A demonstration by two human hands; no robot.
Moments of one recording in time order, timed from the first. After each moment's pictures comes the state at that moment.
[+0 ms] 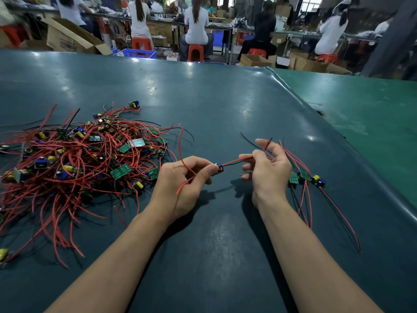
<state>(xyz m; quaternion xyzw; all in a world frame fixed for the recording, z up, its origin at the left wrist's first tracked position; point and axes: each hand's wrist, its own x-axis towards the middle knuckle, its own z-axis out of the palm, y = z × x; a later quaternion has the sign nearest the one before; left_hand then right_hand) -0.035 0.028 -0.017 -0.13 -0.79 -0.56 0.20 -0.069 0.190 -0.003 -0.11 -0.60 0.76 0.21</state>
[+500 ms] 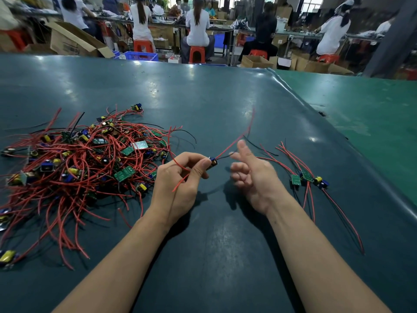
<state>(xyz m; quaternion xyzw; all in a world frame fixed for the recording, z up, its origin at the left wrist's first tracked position) -0.038 0.026 -0.017 -0.11 -0.76 -0.59 0.25 -0.067 0.186 0.004 -0.10 -0.57 0.82 -0.07</state>
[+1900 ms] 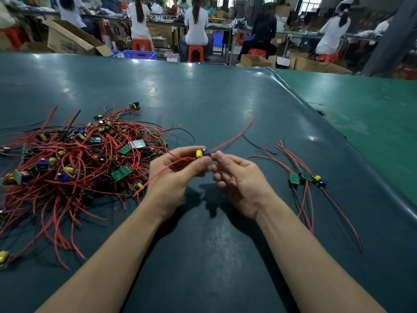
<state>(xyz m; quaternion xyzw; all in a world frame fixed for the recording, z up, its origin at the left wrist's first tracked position) -0.037 0.026 -0.004 -0.07 -0.59 -0.79 0.13 -0.054 0.170 0.004 -0.01 -0.54 0.83 -0.13</state>
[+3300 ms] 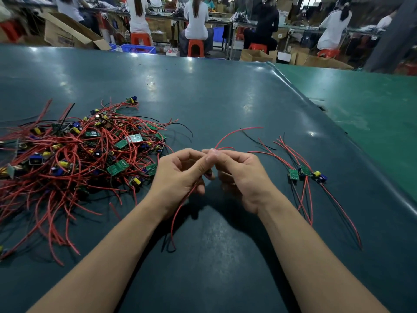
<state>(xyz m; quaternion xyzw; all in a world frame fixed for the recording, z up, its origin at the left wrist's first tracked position) -0.028 0.036 0.004 -0.08 -0.66 -0.75 0.06 -0.050 0.177 0.007 0.06 -0.64 0.76 -0.10</state>
